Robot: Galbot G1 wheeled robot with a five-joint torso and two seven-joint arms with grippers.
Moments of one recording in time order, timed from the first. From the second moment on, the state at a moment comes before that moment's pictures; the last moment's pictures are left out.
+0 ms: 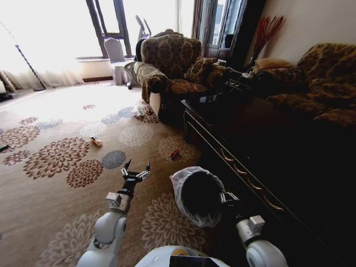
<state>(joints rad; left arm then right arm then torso) 1.52 -1.41 -0.59 -2.10 -0.19 -0.01 0.11 -1.74 1.22 0.50 2.15 0.33 -0.03 -0.01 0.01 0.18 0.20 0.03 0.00</state>
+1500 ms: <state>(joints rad) 1.48 -1.38 -0.58 -2.06 -0.19 0.02 0.13 -1.77 1.25 0.51 2.14 0.34 -0.01 0.02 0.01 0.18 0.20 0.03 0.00</state>
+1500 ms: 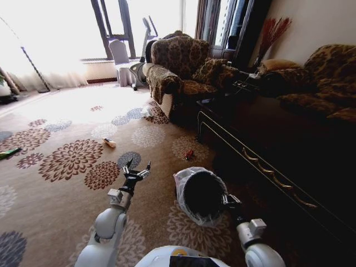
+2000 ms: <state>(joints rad) 1.49 -1.40 -0.57 -2.05 -0.24 0.01 0.10 -1.77 1.24 0.50 2.14 0.33 0.00 0.00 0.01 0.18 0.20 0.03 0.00</state>
